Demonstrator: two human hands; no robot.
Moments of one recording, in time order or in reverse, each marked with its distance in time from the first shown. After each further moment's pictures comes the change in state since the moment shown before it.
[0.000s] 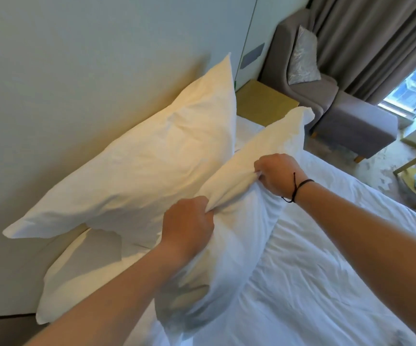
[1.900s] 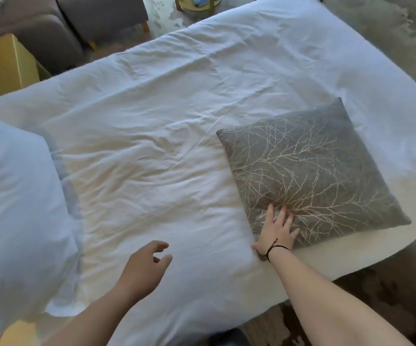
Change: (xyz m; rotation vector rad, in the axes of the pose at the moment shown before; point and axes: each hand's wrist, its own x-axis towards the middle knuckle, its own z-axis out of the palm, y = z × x) left_hand -0.253 0.184 0.313 0.193 -1.036 0.217; right_hand -0.654 0.013 0.381 0.625 -0.496 1.682
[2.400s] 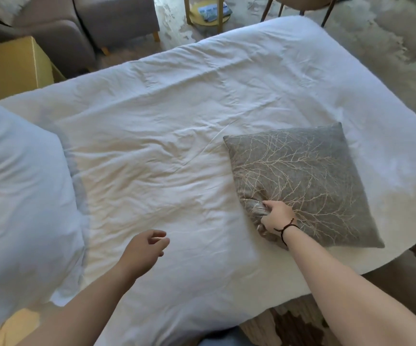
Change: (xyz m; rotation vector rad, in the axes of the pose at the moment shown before) left_hand -0.004 0.010 -0.029 -0.360 -0.023 -0.121; right_hand 0.002 -0.002 -0.092 0.416 -0.031 -0.109
